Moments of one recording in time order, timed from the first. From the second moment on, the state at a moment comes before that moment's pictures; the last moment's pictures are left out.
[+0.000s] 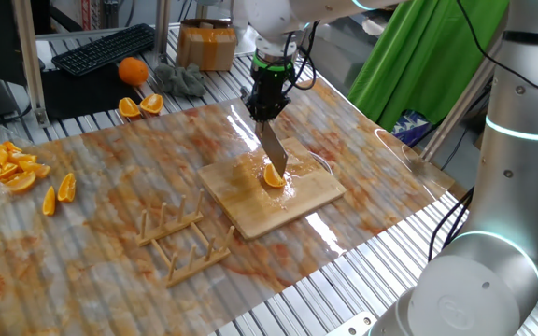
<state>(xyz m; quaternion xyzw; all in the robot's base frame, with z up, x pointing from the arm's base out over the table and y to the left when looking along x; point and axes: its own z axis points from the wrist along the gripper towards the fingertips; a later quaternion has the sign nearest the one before) 0.602 -0.125 0.111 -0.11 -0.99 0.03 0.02</state>
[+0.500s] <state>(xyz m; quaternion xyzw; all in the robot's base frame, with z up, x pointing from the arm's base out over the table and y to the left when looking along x) 0.605 -0.133 0.114 -0.12 -0.99 0.03 0.02</state>
